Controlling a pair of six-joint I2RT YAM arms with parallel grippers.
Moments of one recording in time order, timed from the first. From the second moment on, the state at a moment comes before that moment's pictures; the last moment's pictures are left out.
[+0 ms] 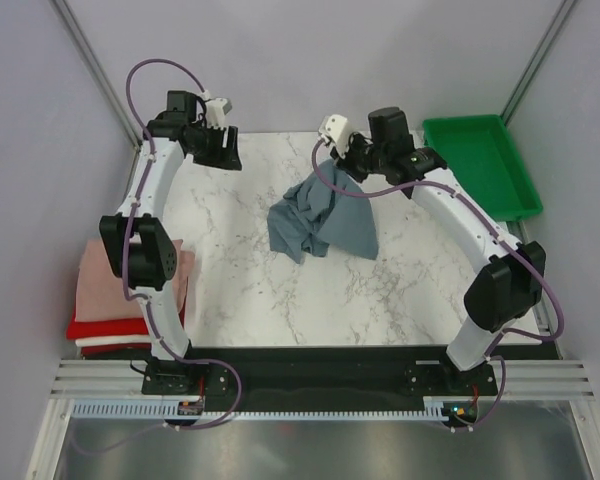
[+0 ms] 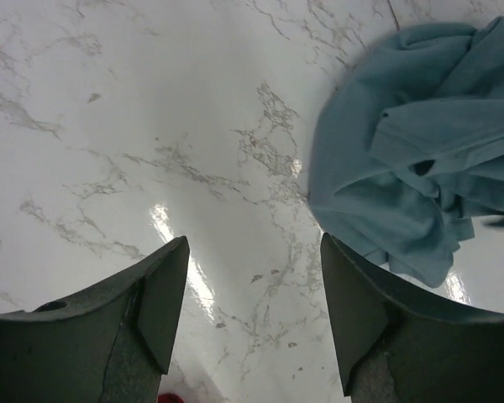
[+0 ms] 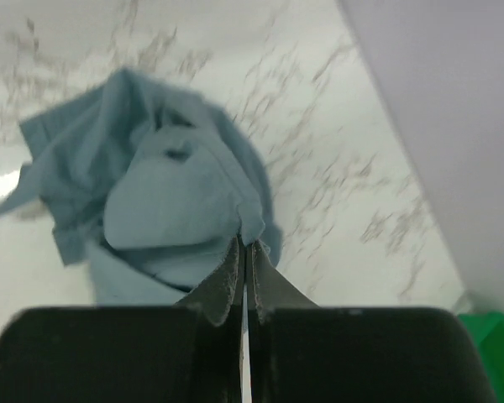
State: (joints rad) left arm -0.06 2.00 2.00 -0.89 0.35 0.16; right arm 0.45 1.72 1.74 -0.51 -0.34 -0.63
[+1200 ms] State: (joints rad) left arm -0.68 2.03 1.59 -0.86 0.17 0.19; right arm 0.18 1.83 1.64 -0.47 -0.34 -0.50
